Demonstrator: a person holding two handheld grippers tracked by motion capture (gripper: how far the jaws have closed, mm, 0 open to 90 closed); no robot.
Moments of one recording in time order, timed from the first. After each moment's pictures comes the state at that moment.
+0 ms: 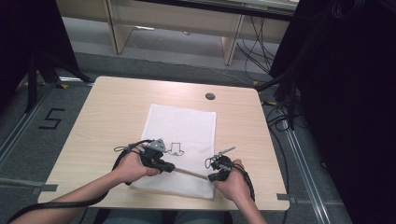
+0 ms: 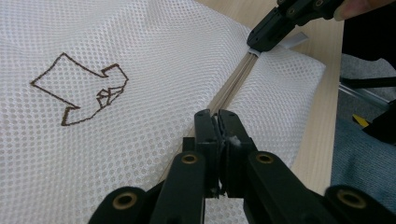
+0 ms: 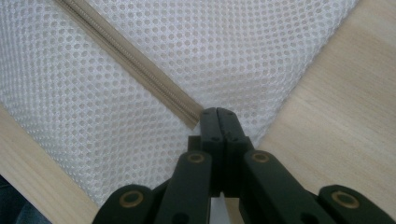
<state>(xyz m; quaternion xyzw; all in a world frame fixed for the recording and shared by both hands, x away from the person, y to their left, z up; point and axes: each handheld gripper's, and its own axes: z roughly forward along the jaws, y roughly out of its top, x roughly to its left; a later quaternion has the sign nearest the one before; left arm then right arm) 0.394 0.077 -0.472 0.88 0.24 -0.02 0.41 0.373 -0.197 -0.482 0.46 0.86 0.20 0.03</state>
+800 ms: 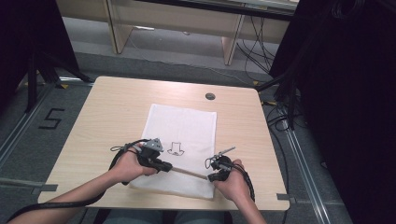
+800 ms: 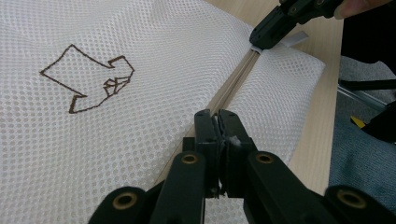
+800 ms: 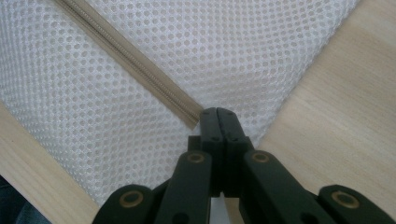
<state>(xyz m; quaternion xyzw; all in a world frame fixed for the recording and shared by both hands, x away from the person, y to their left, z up) 0.394 0.086 -0.472 0.88 0.25 -0.02 0.41 0.373 -0.197 -0.482 0.46 0.86 0.20 0.03</state>
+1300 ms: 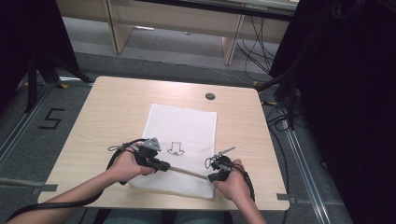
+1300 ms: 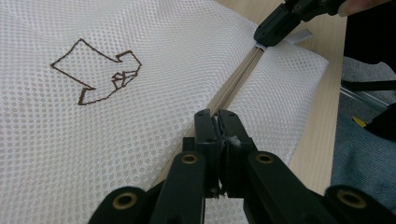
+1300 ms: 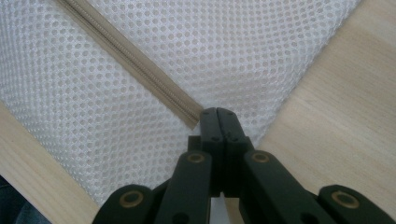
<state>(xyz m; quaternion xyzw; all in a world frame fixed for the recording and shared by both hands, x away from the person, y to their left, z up) 0.394 0.092 -0.472 0.88 0.25 -0.02 0.41 0.373 -0.197 -0.482 0.46 0.86 0.20 0.03</state>
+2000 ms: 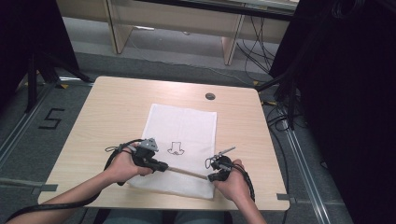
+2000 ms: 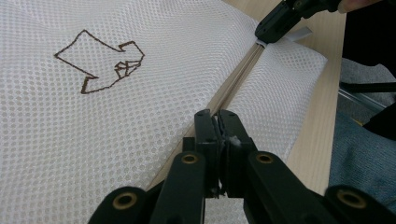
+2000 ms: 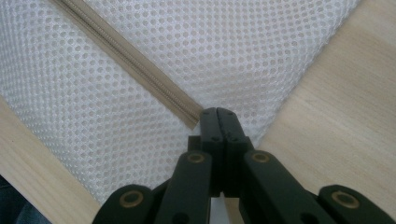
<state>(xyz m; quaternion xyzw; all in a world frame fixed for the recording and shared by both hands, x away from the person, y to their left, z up) 0.393 0.100 -0.474 0.87 0.25 -0.02 0.41 0.373 -0.198 -0.482 0.46 0.86 0.20 0.04</state>
